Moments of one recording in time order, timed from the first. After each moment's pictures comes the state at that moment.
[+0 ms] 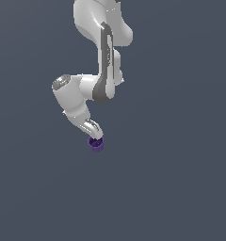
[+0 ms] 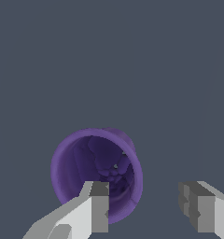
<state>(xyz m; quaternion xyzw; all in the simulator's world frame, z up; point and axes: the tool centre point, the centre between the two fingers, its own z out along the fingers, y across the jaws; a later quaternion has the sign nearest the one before) -0.021 -0.118 0.094 -0.94 0.33 -0.02 0.10</state>
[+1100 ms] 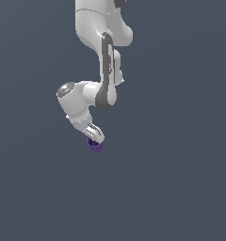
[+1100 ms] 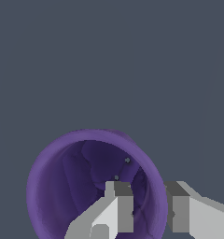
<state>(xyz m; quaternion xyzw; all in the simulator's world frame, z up) -0.018 -0.112 0.065 -0.94 0.34 -0.02 0.10</state>
